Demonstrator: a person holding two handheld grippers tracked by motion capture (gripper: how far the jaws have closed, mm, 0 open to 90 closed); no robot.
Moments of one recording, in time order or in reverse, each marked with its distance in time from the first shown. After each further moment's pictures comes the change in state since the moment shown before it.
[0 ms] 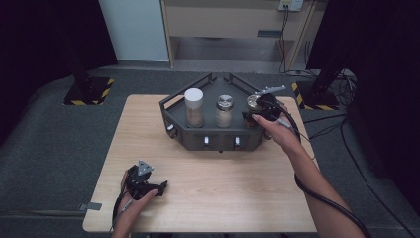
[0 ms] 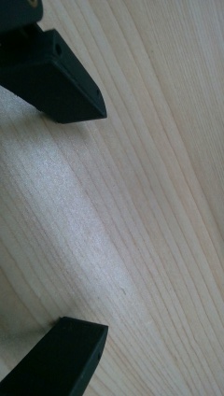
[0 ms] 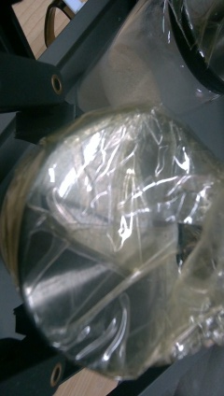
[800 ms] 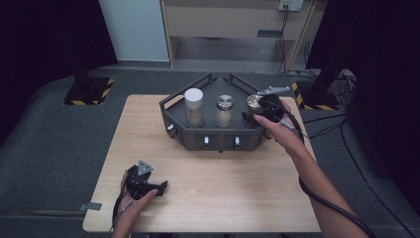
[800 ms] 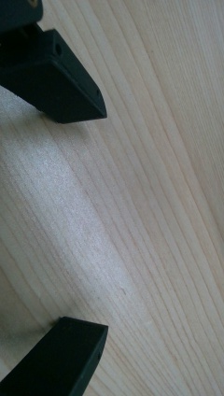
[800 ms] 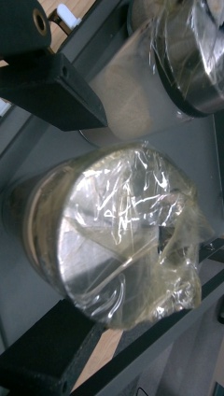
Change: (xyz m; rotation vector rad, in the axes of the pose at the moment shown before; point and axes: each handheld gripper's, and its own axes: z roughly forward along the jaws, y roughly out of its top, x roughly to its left) left arm 0.000 0.000 0.000 0.000 0.000 0.000; right arm 0.006 -0.010 -0.018 -0.065 -0.013 -0.008
